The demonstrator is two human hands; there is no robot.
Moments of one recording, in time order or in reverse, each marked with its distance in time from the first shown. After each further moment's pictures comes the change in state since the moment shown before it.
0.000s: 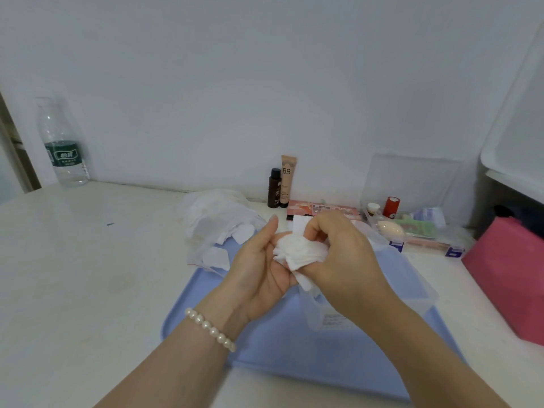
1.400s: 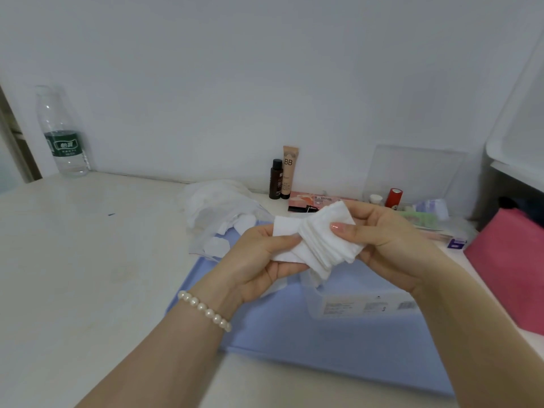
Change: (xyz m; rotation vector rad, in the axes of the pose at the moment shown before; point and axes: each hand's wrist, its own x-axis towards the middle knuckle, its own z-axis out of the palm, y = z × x) left_hand 0.000 0.005 -0.008 0.277 0.119 -0.039; right_hand 0.018 0.023 -0.046 0.910 -0.324 0.514
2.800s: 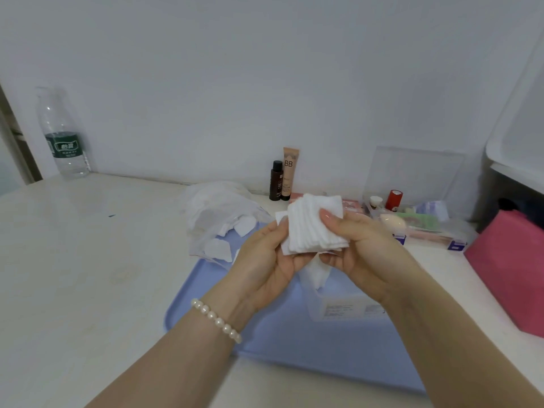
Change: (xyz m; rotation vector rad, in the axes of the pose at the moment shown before) left_hand 0.005 -0.009 0.011 -0.316 -0.076 0.087; right_hand 0.008 0.015 0.024 0.092 0.163 0.065
